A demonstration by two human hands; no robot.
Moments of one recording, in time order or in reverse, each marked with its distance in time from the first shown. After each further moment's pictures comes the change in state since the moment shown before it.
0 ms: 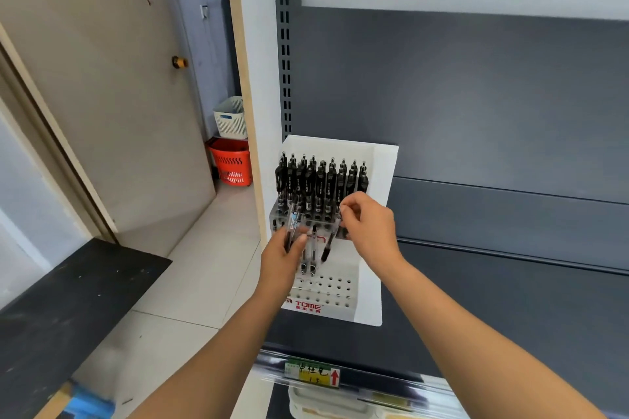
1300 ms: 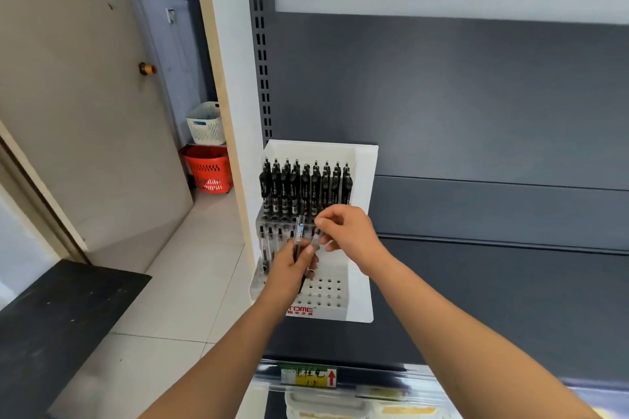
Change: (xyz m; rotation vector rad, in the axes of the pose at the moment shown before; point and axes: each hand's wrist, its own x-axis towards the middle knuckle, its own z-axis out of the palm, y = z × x) left_hand -0.008 0.006 0.014 -0.062 -0.218 -0.066; right_hand -0.005 -0.007 0.000 0.348 -0.227 0.179
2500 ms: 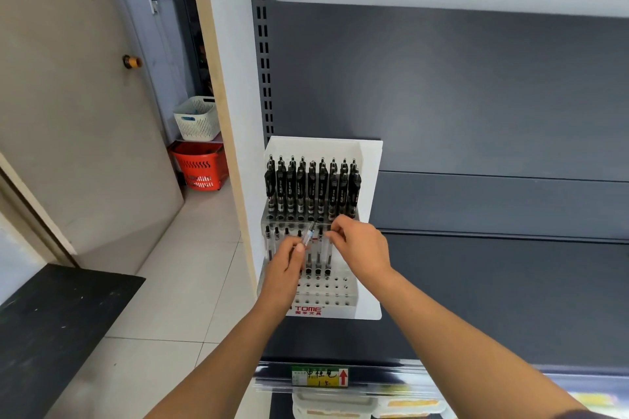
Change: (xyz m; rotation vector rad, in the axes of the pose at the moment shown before) left_hand 0.008 -0.025 -0.024 0.137 -0.042 0.077; right_hand 0.001 0.035 0.014 -0.863 0.210 -0.121
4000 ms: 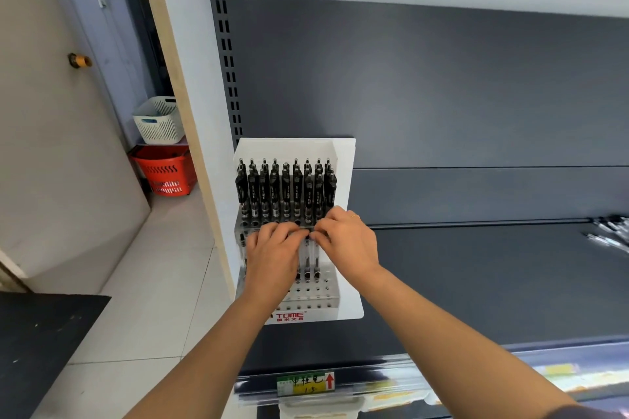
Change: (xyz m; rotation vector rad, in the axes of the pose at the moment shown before) left_hand 0.025 0.021 0.008 0.906 0.074 0.394; right_hand -0.001 0.009 -0.009 -0.144 0.053 -0.075
